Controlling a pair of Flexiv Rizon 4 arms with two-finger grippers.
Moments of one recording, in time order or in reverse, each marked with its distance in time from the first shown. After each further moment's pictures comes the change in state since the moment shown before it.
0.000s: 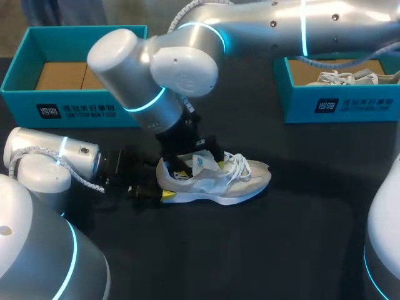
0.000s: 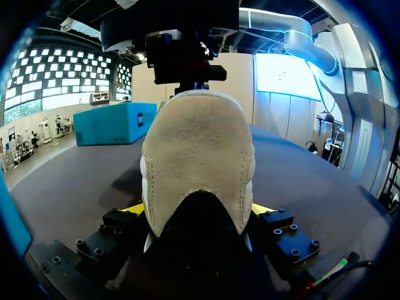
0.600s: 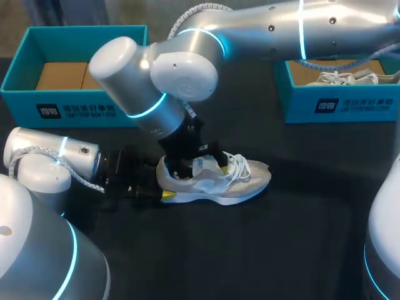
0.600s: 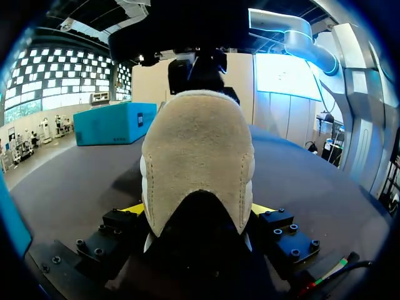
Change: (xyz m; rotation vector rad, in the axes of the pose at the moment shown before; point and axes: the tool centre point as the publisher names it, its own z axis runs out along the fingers) left arm 0.000 0.000 0.000 0.000 0.000 0.000; right arm -0.006 -0.008 0.012 0.025 -0.033 -0.008
